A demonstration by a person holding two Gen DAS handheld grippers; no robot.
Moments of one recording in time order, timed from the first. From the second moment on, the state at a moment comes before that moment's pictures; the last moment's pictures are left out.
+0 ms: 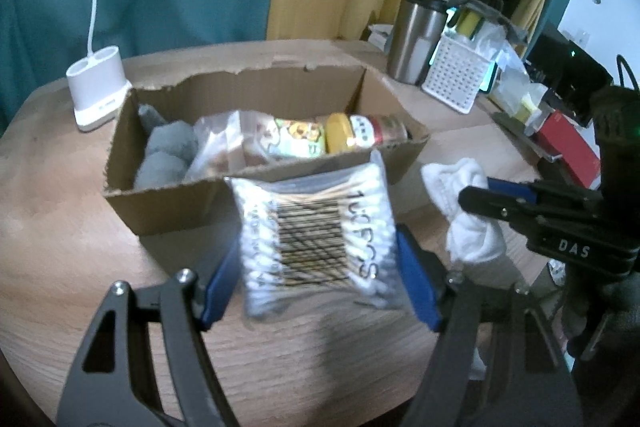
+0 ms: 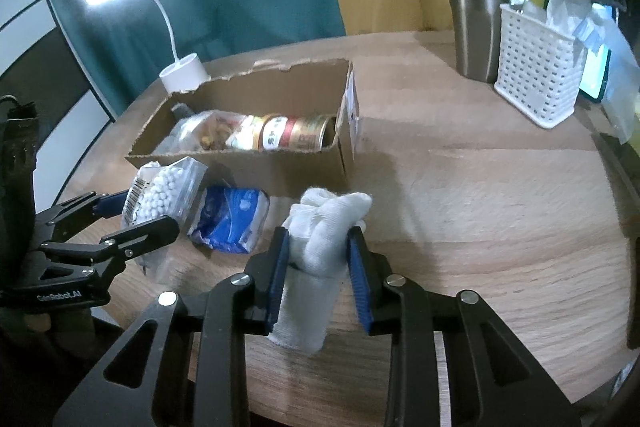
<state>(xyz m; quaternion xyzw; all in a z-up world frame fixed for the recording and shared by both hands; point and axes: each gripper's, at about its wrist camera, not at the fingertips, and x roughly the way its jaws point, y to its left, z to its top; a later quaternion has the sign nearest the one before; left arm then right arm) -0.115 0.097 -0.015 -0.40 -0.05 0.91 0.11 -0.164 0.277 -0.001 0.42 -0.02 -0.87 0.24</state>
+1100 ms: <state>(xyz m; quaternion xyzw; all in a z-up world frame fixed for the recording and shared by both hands) -0.167 0.095 0.016 -0.37 -0.06 0.92 0.10 -0.197 0.277 0.058 0.36 -0.01 -0.90 0.25</state>
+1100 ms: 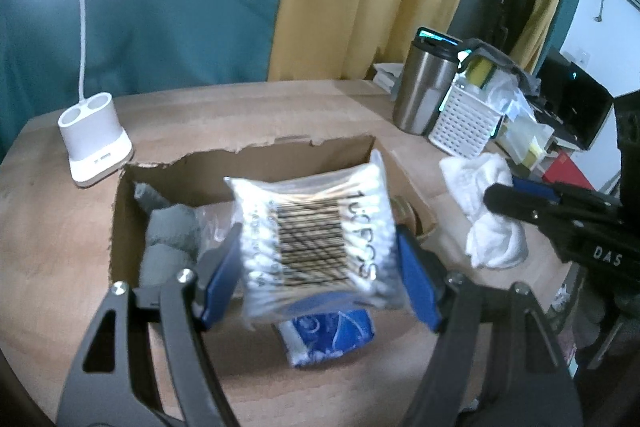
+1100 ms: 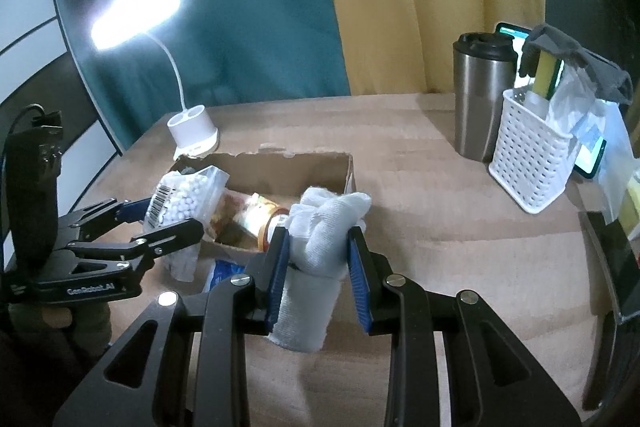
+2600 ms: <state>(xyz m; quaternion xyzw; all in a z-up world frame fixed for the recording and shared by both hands) -0.251 0.091 -0.013 -0.42 -0.08 0.90 0.07 -0.271 0.243 0.042 0.39 -0.01 -0.87 0.30</state>
